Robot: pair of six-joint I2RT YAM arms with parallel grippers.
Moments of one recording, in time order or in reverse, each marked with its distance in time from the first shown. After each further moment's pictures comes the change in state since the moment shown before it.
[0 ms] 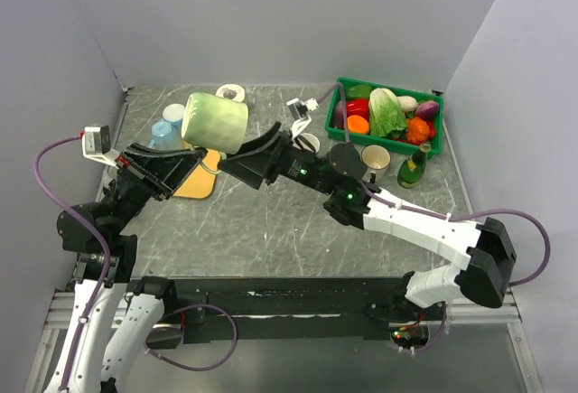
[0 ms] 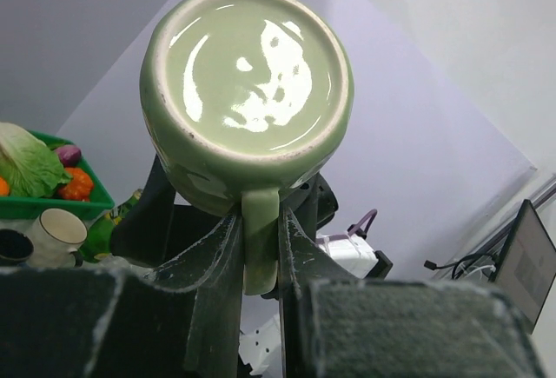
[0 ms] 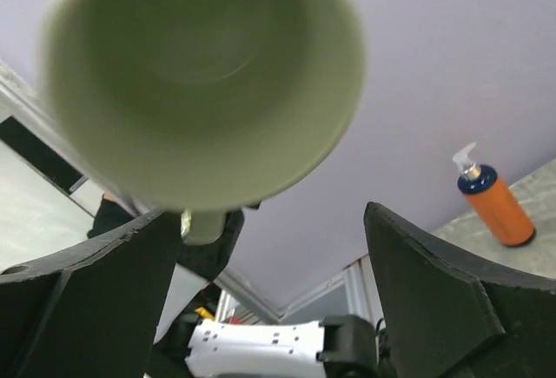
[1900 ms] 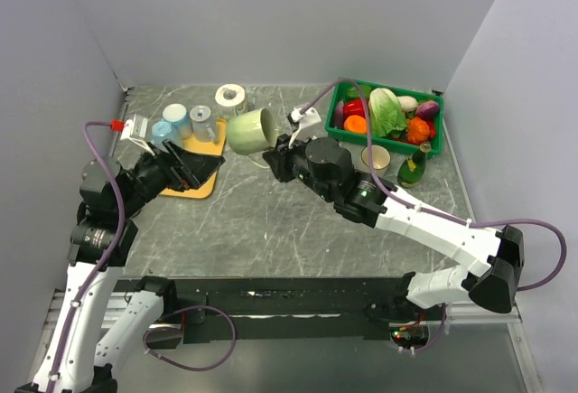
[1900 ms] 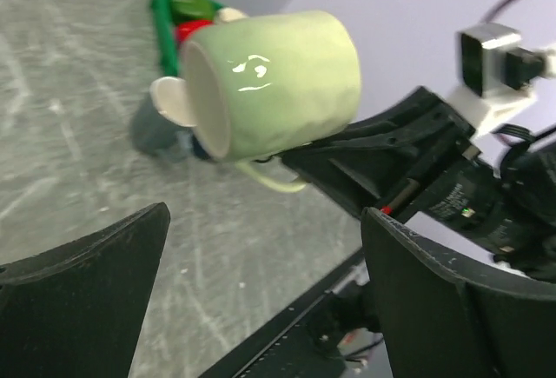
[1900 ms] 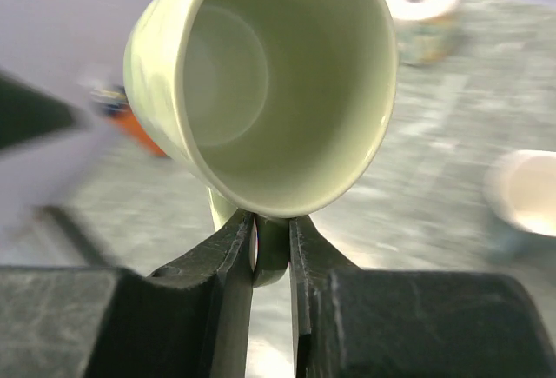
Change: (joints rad) left arm -0.031 0.133 0.163 -0.682 -0.085 0.551; right arm 0.022 -0.047 0.122 -0.738 0.566 -0.541
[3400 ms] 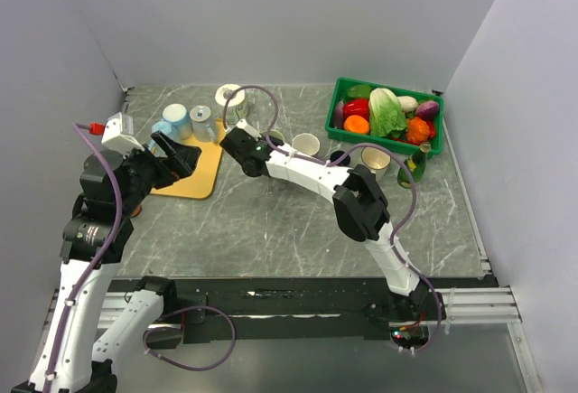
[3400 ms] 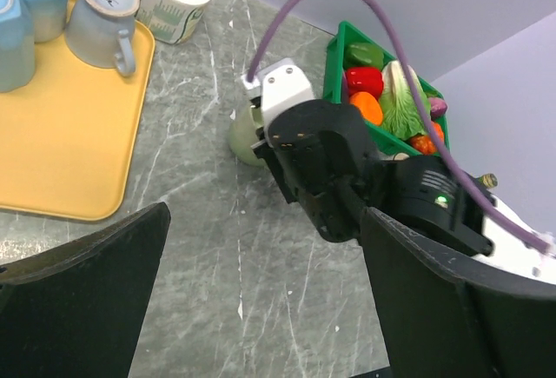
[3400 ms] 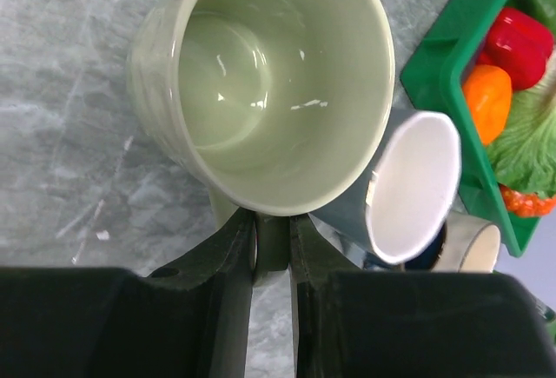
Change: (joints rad) left arm 0.000 0.042 0.108 -0.265 -0.434 0.131; right arm -0.085 0.967 0.791 -0.741 0.480 -0.349
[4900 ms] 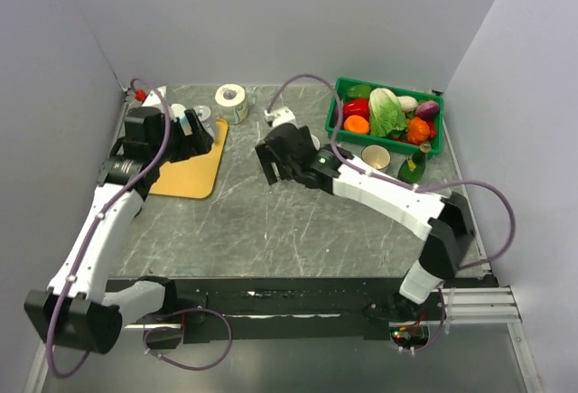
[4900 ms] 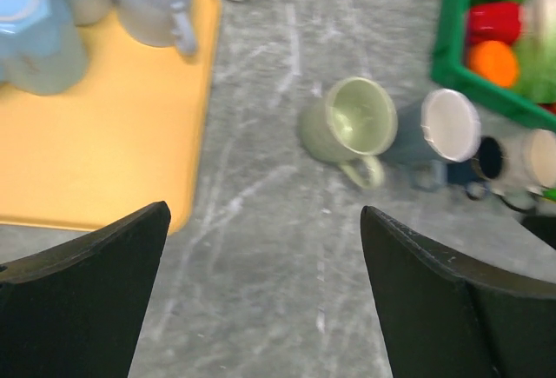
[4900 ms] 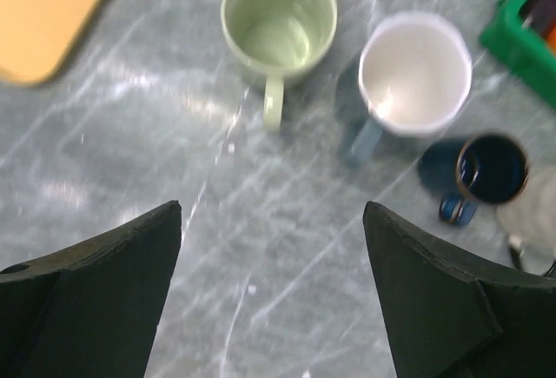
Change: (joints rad) left arm 0.000 0.374 0.079 0.044 -0.026 0.179; right arm -0.006 -0.582 -0.459 0.200 -0.296 0.264
